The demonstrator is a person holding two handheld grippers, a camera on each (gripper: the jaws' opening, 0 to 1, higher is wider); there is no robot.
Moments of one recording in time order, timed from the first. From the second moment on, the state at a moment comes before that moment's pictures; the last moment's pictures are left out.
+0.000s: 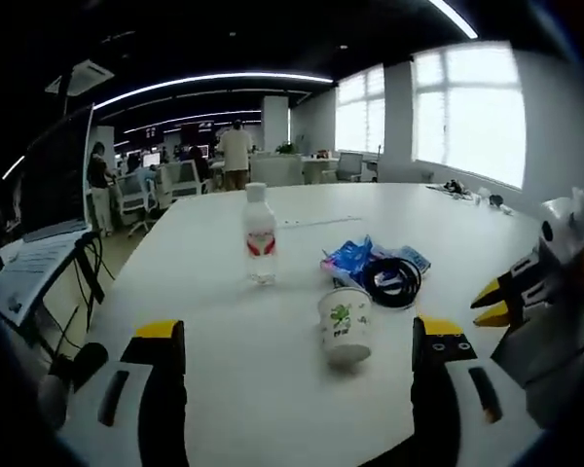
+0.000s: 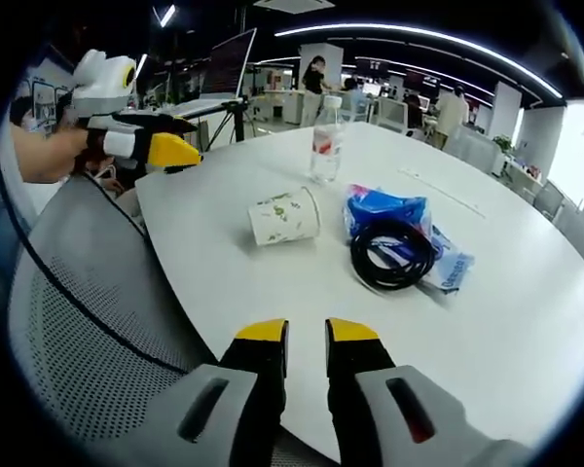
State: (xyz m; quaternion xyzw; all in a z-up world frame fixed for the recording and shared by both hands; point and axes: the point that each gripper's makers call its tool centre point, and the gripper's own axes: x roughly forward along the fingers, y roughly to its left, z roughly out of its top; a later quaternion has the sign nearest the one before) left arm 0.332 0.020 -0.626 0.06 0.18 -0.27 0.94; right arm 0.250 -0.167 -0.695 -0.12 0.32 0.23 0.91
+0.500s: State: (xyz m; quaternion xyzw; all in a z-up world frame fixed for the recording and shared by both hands) left arm 0.328 0.016 -0.657 0.08 0.21 -0.28 0.93; right arm 0.251 -0.169 -0.697 -0.11 0.33 0.22 0.91
